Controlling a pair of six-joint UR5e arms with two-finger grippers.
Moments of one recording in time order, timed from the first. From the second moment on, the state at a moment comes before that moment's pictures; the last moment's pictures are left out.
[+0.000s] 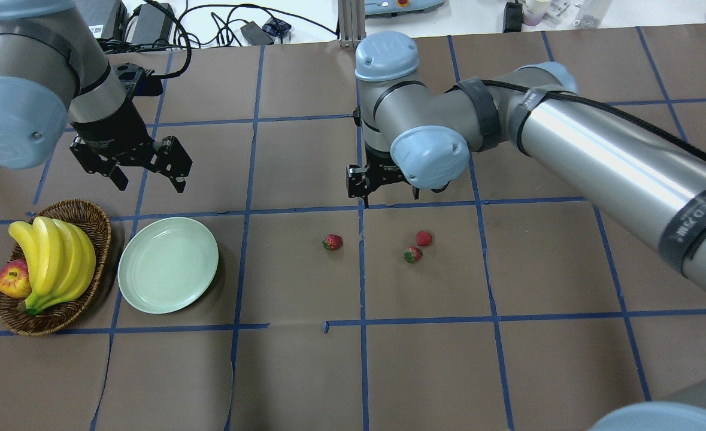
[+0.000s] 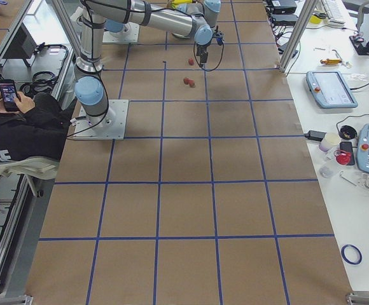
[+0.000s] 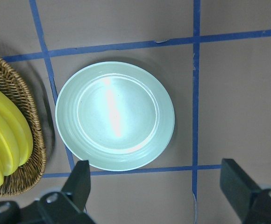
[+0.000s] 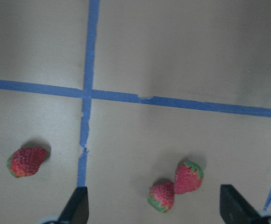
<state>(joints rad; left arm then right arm) -1.46 -1.64 -1.71 -1.48 1.63 0.17 1.87 -1.18 1.62 -1.87 -1.57 0.19</state>
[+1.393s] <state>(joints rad) -1.47 -1.64 -1.71 -1.49 1.63 0.17 1.79 -1.14 1.82 -1.97 -1.56 0.39</state>
